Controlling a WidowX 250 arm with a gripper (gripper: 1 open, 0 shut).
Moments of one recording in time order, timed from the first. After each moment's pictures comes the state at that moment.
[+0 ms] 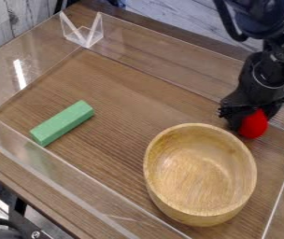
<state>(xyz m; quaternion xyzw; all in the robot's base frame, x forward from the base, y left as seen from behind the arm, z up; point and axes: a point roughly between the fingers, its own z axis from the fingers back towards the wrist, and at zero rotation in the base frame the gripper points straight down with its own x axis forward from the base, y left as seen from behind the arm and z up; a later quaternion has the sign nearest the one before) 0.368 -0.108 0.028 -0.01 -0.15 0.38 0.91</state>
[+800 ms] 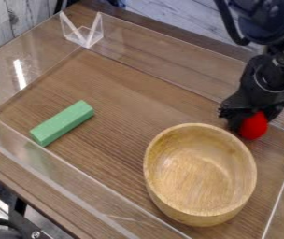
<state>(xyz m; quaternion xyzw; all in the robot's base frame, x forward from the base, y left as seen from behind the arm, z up) 0.367 -0.103 0.024 0.01 -0.16 0.38 0.91</state>
